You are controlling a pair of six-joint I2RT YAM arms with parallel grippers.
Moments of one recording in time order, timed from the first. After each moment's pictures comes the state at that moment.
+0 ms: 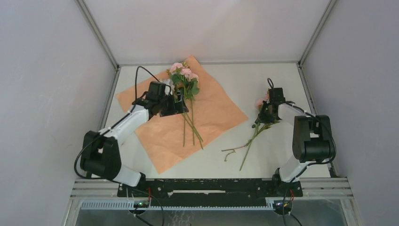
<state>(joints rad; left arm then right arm) -0.34 1.51 1.02 -0.39 0.21 -0.48 0.02 1.65 0.90 -0.37 -0.12 0.40</state>
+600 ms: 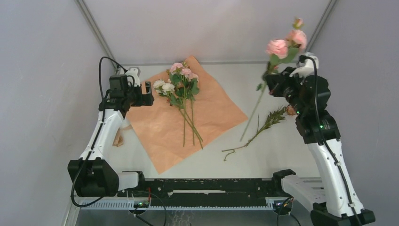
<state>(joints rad) -0.01 1.26 1.12 -0.50 0.13 -0.02 0.14 0.96 1.27 -0.53 -0.05 0.35</state>
